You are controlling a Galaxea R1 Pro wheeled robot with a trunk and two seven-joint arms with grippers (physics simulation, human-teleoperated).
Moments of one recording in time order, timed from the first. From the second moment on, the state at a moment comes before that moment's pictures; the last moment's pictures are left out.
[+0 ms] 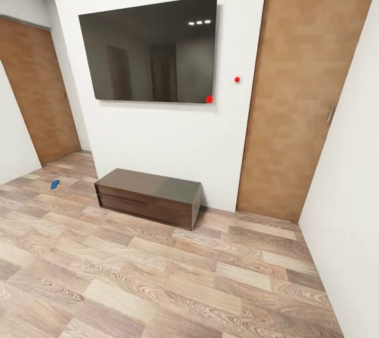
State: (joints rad) left arm 0.00 -0.02 0.00 -0.55 0.01 -0.15 0.00; right arm -0.01 -0.01 -0.03 -0.38 -0.01 -0.02 0.00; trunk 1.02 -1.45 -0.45
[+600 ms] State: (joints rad) left arm 0.00 -0.02 0.01 -0.55 0.01 -0.15 0.00; right arm -0.01 -0.01 -0.03 -0.38 -0.01 -0.02 0.00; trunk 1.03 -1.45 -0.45
